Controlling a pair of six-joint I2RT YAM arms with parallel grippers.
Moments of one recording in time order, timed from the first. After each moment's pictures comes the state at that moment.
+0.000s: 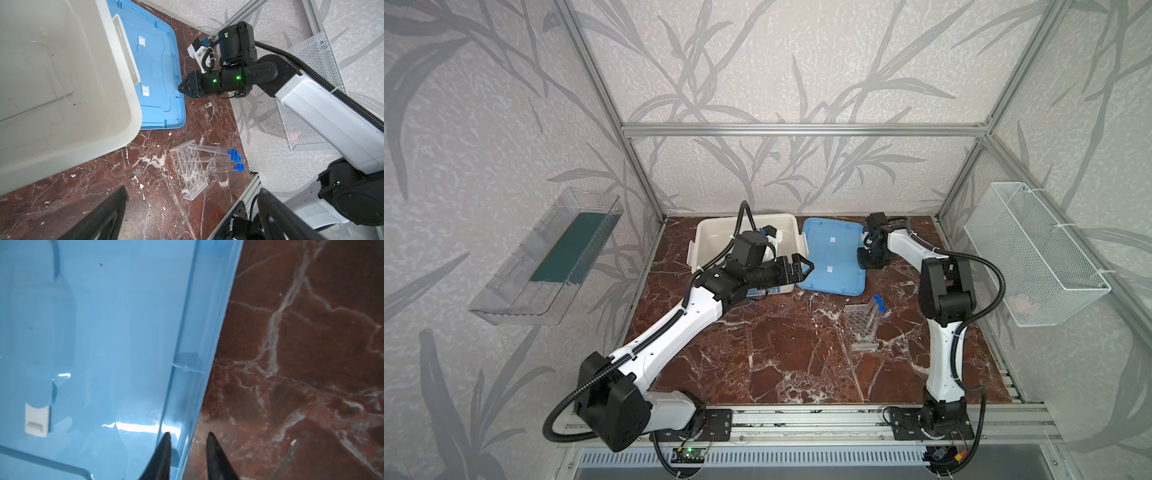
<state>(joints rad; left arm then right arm) -0.58 1.34 1.15 -0.37 0.35 -0.72 0.16 2.22 1.74 -0.80 -0.04 0.15</state>
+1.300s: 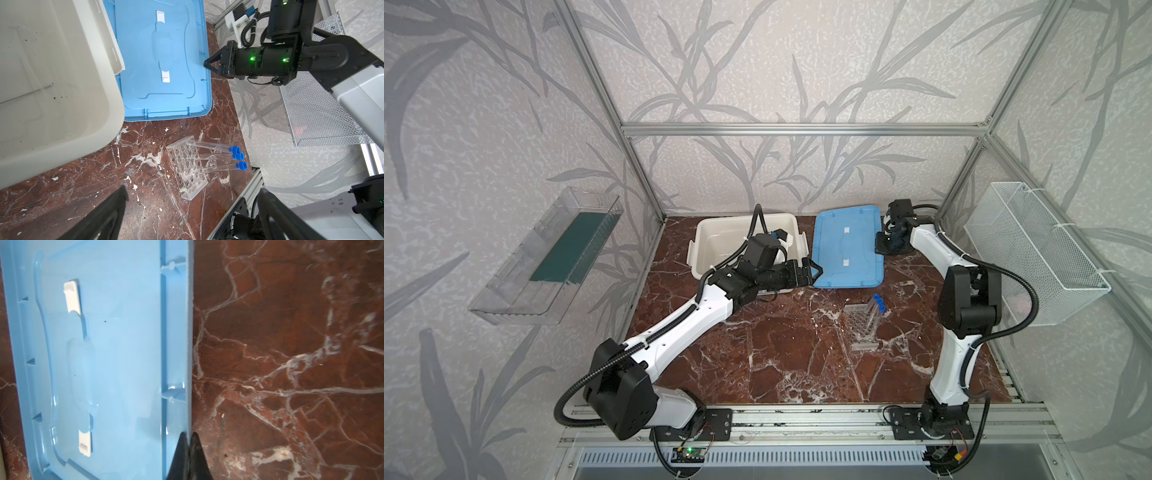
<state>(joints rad) -0.63 1.40 1.16 -0.35 0.33 -0.73 0.07 2.01 1.69 -0.76 -0.02 0.22</state>
